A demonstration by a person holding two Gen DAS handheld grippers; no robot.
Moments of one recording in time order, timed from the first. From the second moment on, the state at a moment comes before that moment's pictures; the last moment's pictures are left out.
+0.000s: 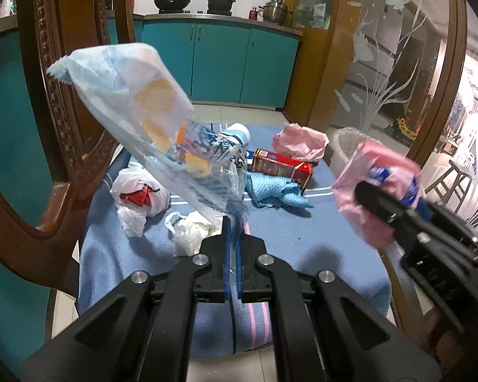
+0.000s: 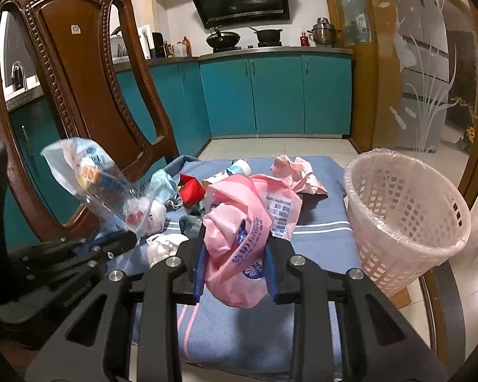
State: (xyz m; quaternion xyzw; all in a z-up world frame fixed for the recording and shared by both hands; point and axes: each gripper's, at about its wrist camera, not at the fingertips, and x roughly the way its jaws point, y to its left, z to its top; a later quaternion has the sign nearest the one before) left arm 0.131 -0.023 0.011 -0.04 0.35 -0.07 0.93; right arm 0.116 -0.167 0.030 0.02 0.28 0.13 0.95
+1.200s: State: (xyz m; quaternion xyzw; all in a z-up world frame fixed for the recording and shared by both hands) left arm 0.128 -0.037 0.006 -0.02 0.36 -0.09 0.93; right arm 0.219 -0.334 0.025 0.10 0.24 -0.07 0.96
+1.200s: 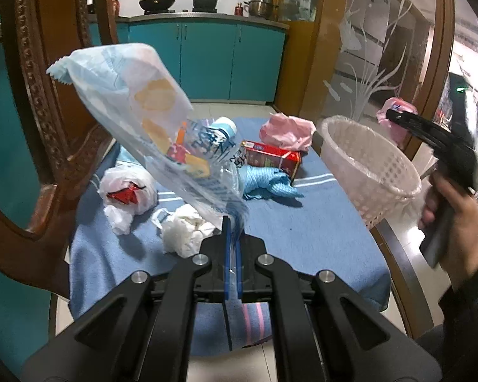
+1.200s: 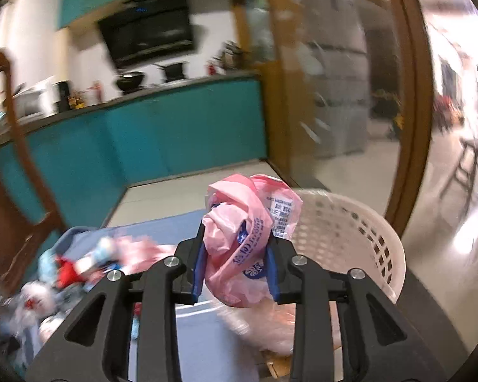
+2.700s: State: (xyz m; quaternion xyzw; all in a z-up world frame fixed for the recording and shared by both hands) left arm 0.116 0.017 0.034 -0.04 0.35 -0.08 0.93; right arm 0.097 -0.235 0.051 0.09 0.27 0.09 0.95
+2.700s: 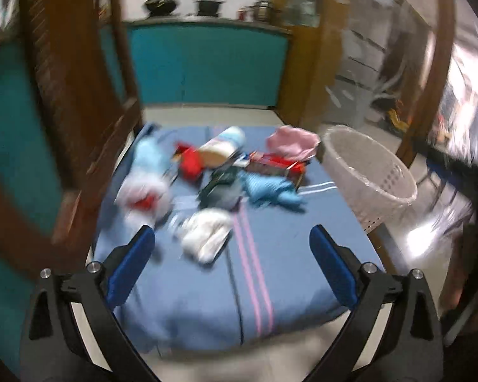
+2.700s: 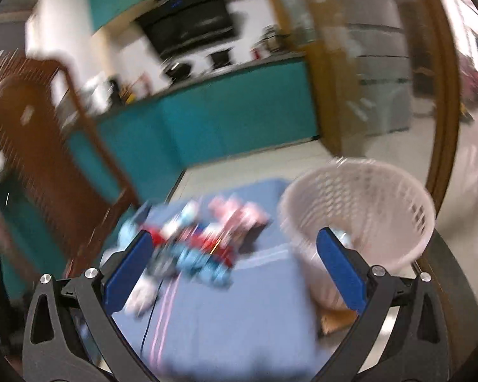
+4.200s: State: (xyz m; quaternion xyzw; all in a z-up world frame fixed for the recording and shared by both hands) left arm 0.093 0.012 0.004 -0.05 0.38 -0.07 0.92; right arm 0.059 -0.185 0.024 0.05 0.30 0.11 0.95
